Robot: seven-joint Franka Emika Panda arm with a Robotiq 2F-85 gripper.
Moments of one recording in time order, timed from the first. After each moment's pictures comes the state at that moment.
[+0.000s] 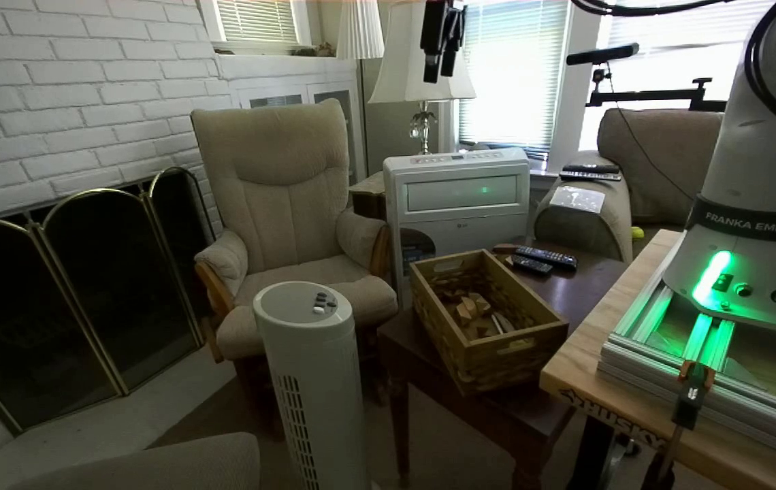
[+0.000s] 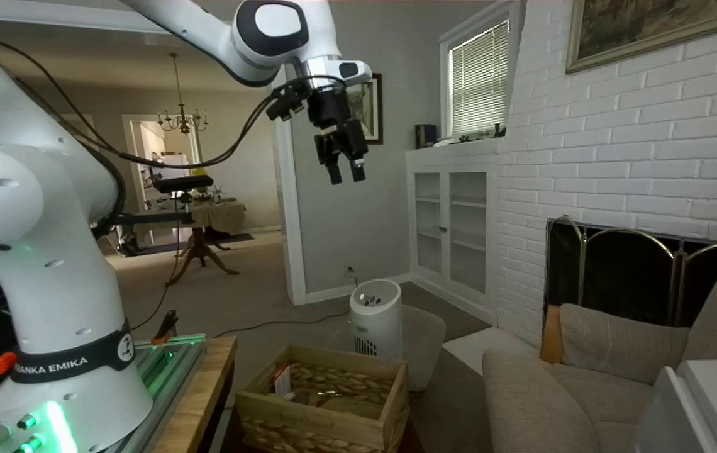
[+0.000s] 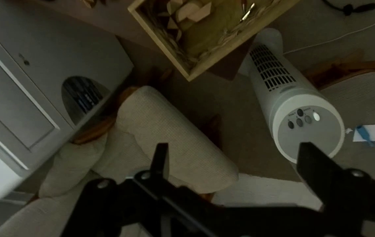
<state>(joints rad) 0.18 -0.51 0.22 -2.49 0.03 2.19 -0.02</state>
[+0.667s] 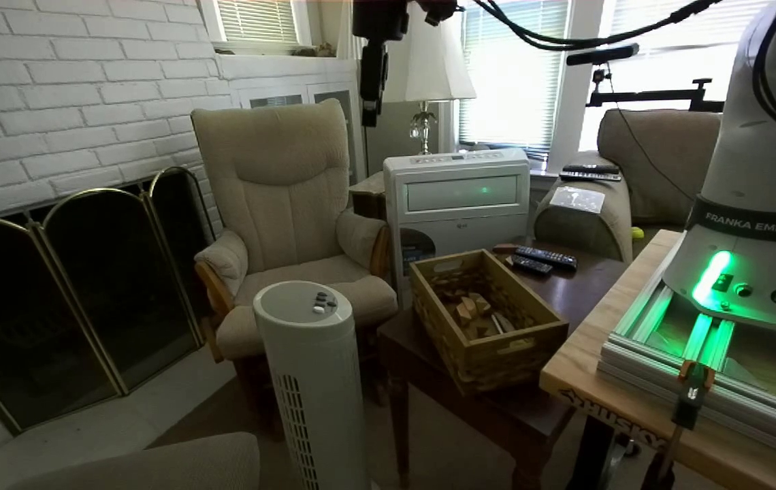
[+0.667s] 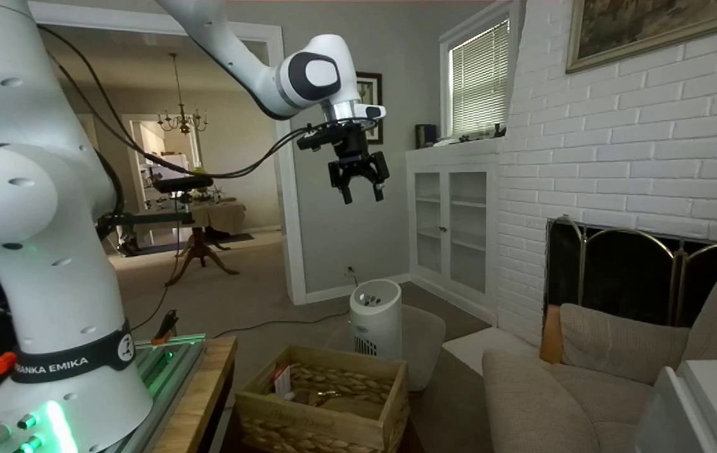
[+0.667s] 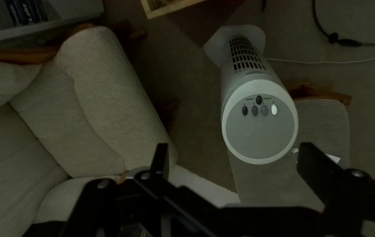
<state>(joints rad) 0.27 -0.16 0.30 -2.31 -0.05 2.35 -0.15</state>
